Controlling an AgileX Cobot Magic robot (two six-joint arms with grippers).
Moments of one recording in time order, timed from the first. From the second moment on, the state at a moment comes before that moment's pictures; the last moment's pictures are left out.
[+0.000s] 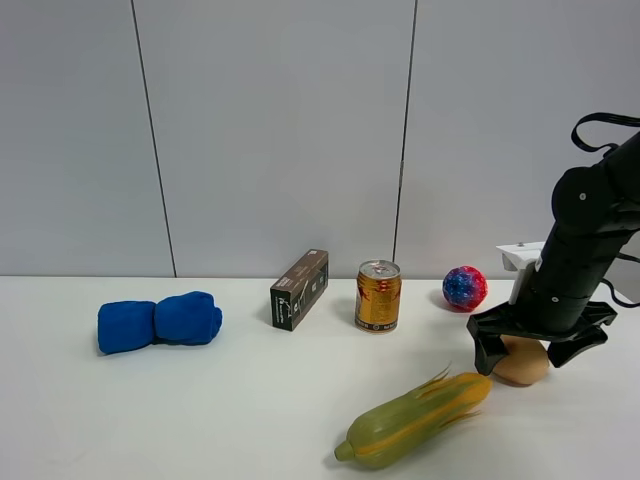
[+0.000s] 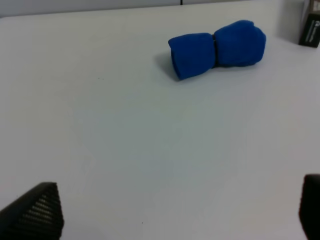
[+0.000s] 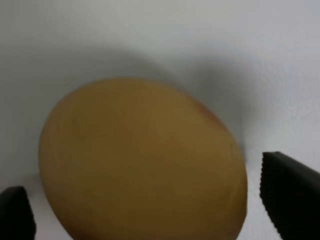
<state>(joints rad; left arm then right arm) 0.10 -0.01 -0.51 -0.09 1.06 0.12 0.14 1.99 -1.12 -0.07 0.47 0.01</state>
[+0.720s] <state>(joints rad) 0.10 -0.01 -0.51 -0.09 1.06 0.12 0.14 1.99 -1.12 -0.07 0.48 0.01</state>
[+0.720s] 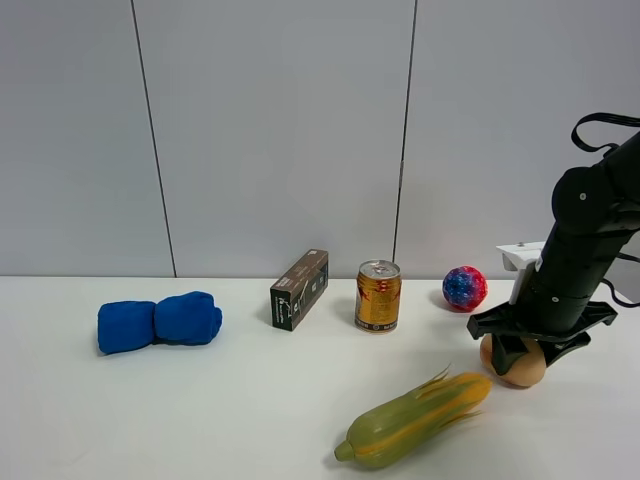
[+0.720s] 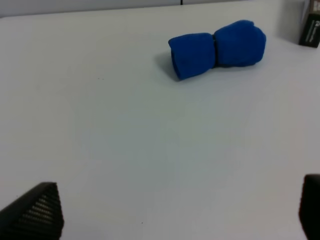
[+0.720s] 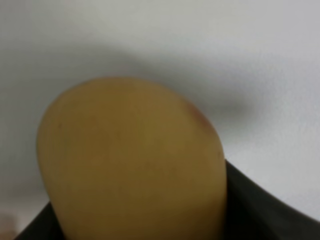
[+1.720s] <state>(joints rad) 0.10 -0.01 -0.51 -0.09 1.06 0.12 0.38 1.71 -1.66 0.10 0.97 -0.20</state>
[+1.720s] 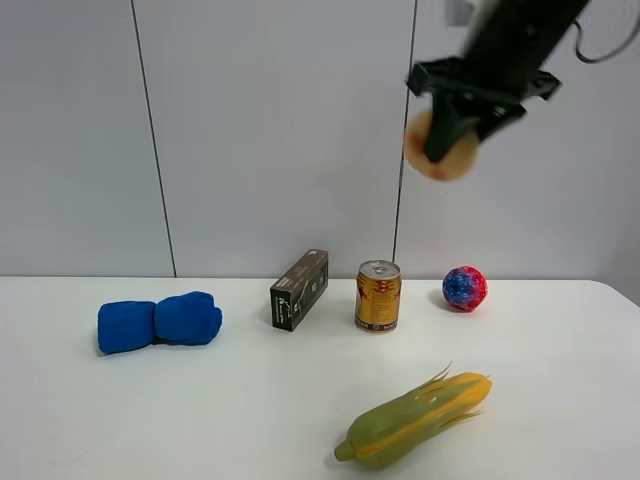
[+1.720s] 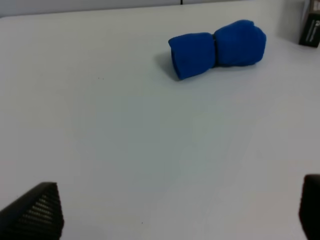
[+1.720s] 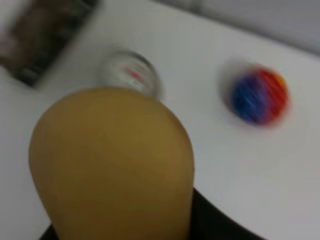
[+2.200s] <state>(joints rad) 0.10 -0.01 -0.51 -0.09 1.06 0.12 0.79 2.09 -1.97 0.23 1.03 -0.42</state>
